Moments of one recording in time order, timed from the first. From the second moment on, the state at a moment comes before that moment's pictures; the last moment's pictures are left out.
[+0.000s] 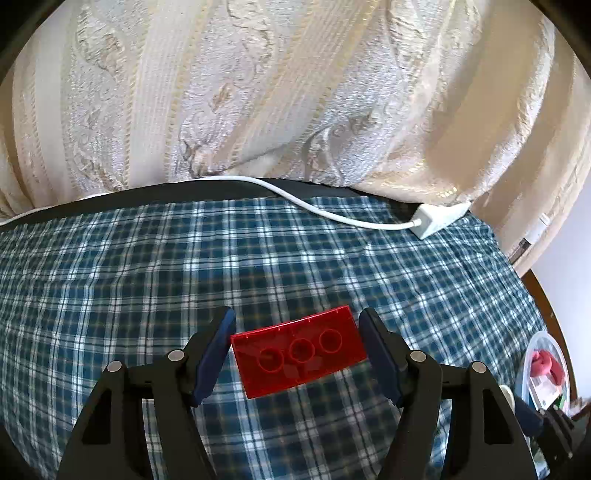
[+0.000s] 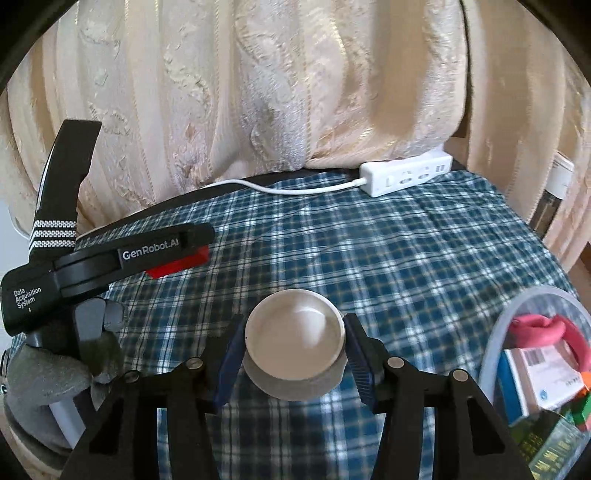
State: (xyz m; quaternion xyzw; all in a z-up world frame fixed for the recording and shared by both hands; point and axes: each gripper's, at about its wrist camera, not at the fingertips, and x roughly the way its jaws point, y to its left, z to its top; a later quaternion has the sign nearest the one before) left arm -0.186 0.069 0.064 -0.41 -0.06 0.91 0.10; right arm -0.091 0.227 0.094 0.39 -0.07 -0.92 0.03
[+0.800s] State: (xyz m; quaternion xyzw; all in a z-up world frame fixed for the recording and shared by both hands) left arm -0.153 0.116 0.071 -0.40 -0.01 0.90 0.16; right arm -0.029 0.350 0.122 0.36 -0.12 -0.92 -0.10
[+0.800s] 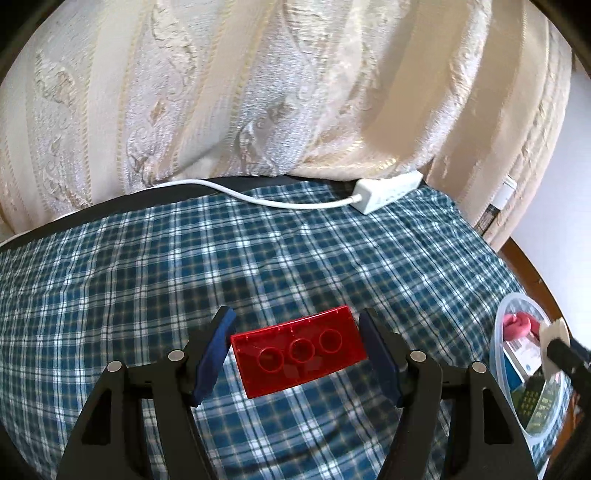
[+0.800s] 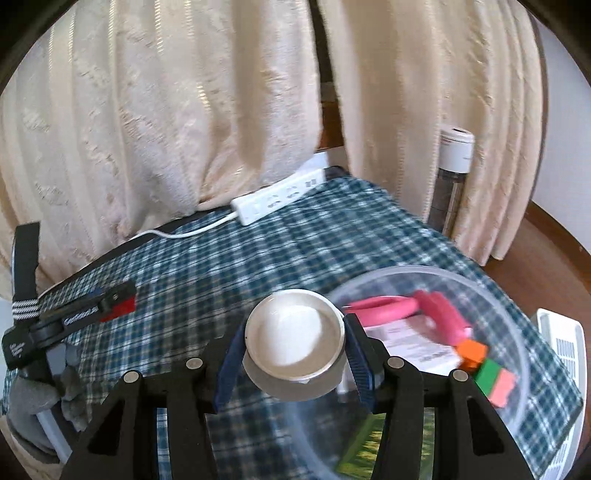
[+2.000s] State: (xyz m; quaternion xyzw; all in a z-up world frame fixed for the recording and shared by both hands) left arm -0.112 0.195 0.088 -0.41 0.02 0.88 0.23; right arm -0.031 0.445 0.092 0.41 -0.18 -0.89 -0.12
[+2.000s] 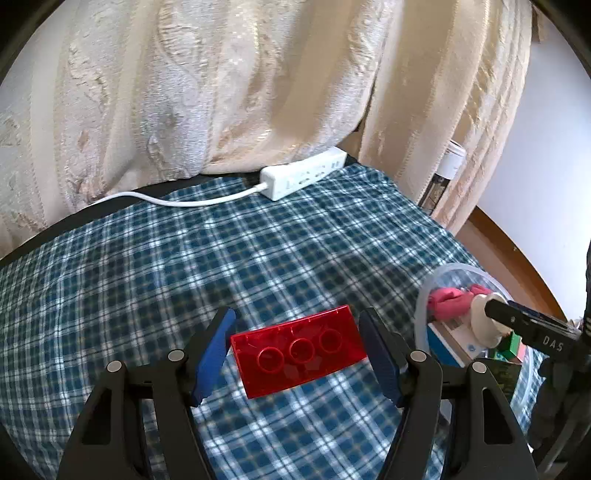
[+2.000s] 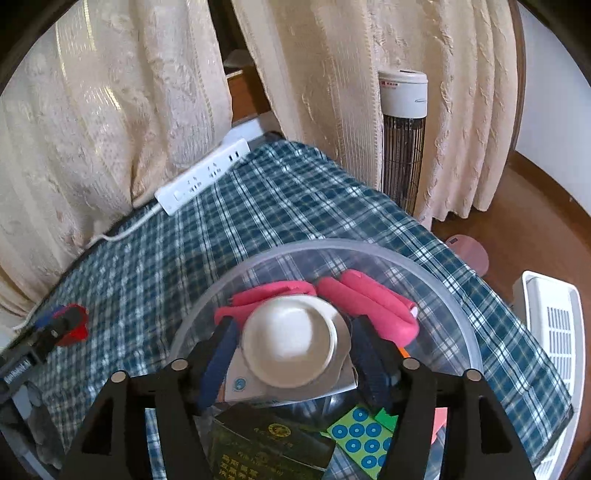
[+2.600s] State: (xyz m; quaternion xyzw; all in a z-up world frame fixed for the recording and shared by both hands) left arm -0.076 0.271 0.083 -0.41 0.05 0.86 0.31; right arm 0.014 0.460 0.110 0.34 -0.20 -0.91 -0.14
